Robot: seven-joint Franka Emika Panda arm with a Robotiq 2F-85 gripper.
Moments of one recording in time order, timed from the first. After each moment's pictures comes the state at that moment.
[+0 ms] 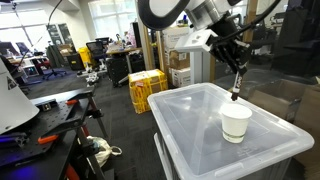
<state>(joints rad) -0.36 0.58 0.08 -2.10 -0.05 3.26 -0.29</state>
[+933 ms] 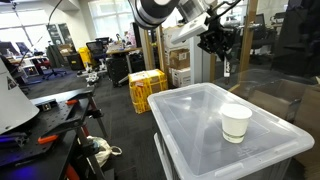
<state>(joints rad) -0.06 0.54 -0.12 -2.11 -0.16 3.25 -0.29</state>
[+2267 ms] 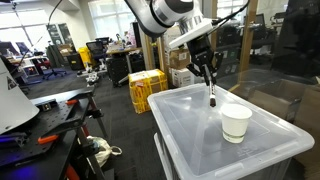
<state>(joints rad) 0.14 0.67 -0.24 -1.89 -0.54 2.63 -0.29</state>
